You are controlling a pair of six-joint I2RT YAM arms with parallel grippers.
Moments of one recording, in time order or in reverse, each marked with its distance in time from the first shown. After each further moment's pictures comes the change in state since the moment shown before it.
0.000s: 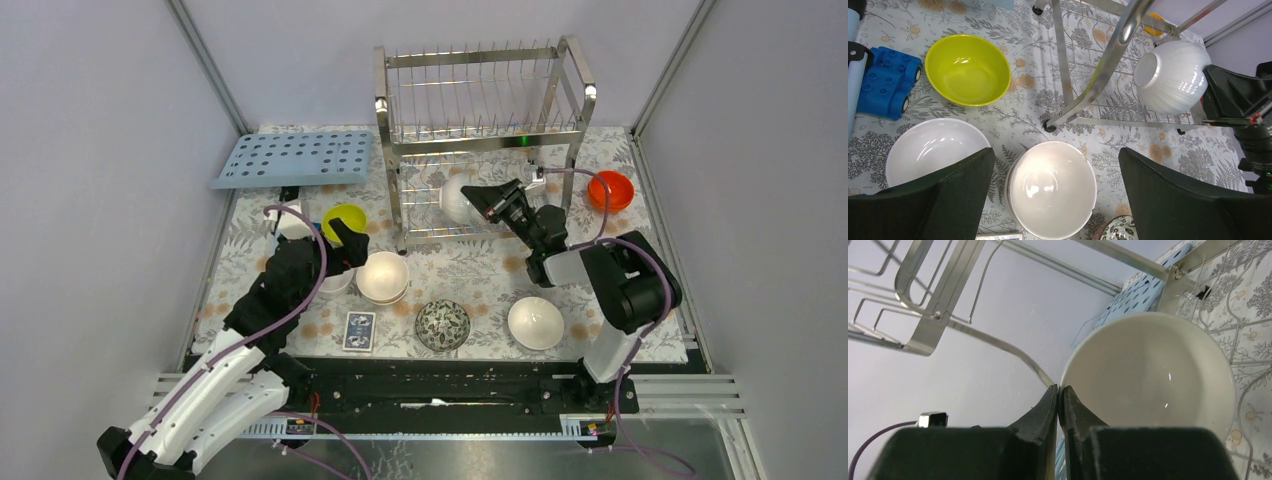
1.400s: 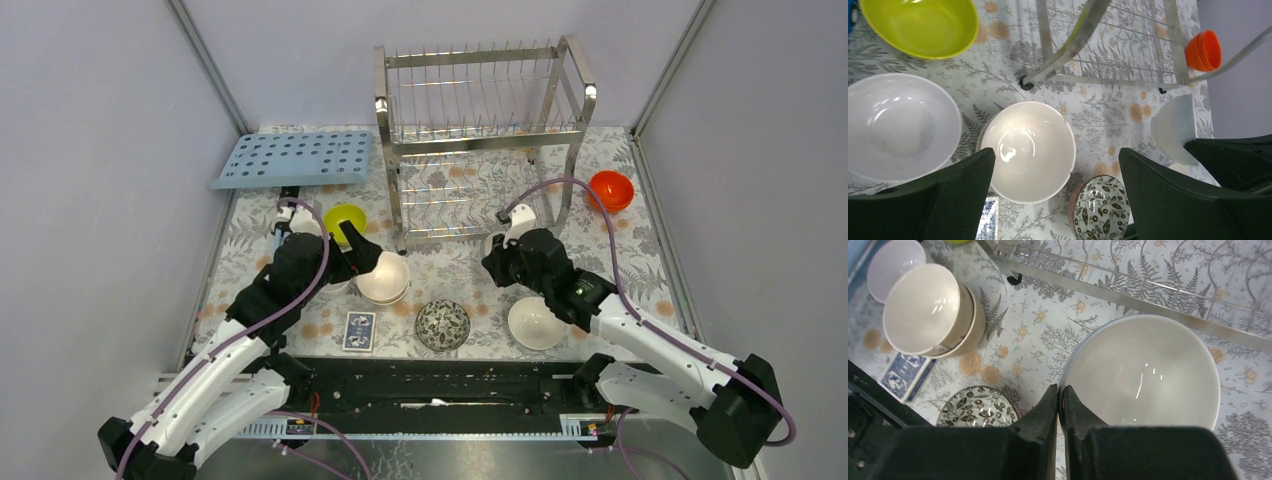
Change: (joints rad) left arm 0.000 0.058 0.058 -0.134 0.148 -0.109; right arm 0.338 -0.810 0.012 -1.527 0.388 -0.934
